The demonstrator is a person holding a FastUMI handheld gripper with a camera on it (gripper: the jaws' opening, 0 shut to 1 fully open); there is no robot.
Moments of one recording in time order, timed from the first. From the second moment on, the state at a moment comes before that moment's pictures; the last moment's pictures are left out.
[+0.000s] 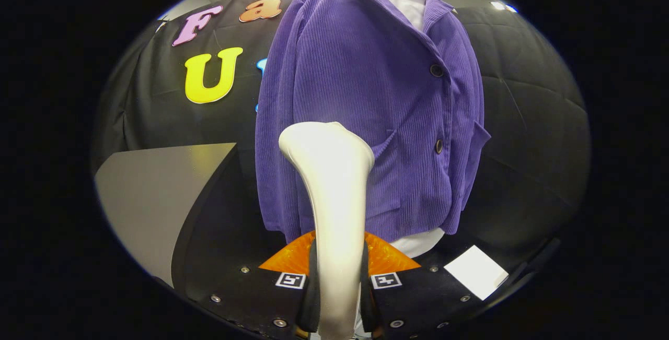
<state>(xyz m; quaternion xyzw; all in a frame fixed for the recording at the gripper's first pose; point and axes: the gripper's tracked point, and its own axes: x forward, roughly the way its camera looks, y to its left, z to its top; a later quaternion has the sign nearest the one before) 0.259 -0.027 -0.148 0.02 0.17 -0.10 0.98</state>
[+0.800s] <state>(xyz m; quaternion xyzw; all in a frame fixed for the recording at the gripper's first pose) 0.218 -0.090 -0.067 0.05 0.14 -0.22 0.96</state>
